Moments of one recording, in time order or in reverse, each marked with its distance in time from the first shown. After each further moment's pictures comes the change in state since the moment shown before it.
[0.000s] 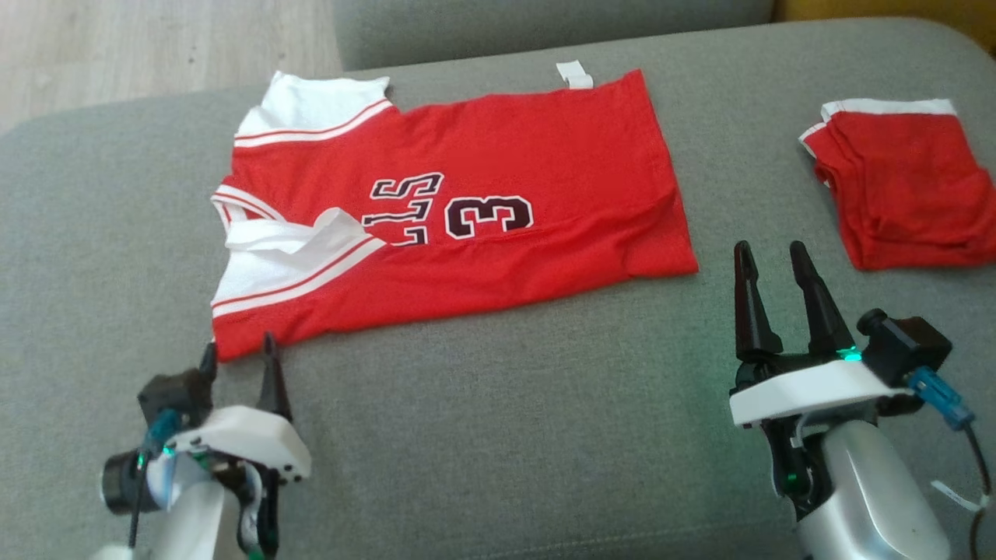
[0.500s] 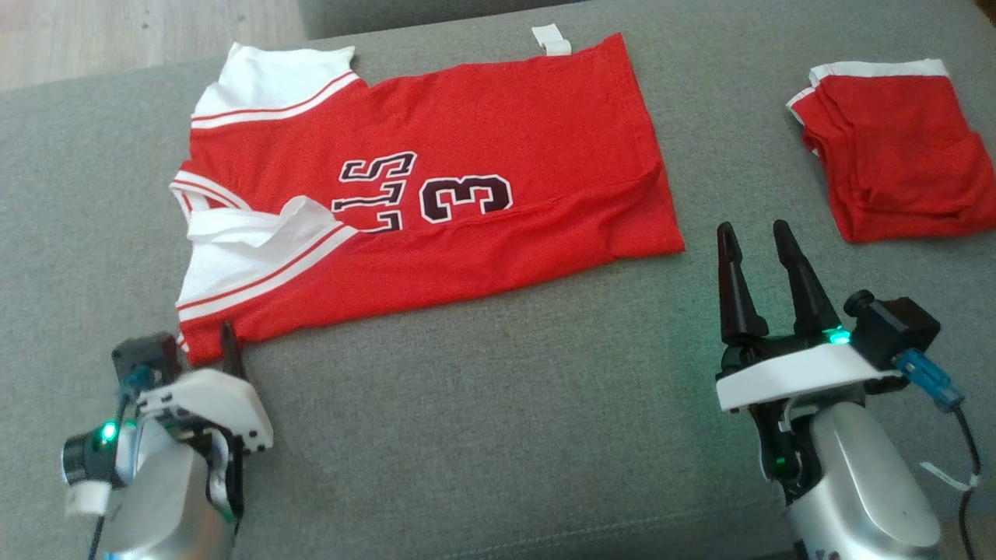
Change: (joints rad) left arm -0.183 0.057 0.012 0.288 0.019 0.053 0.035; right arm -0.036 0.000 0.041 -0.008 0.008 0.000 0.000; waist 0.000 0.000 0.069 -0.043
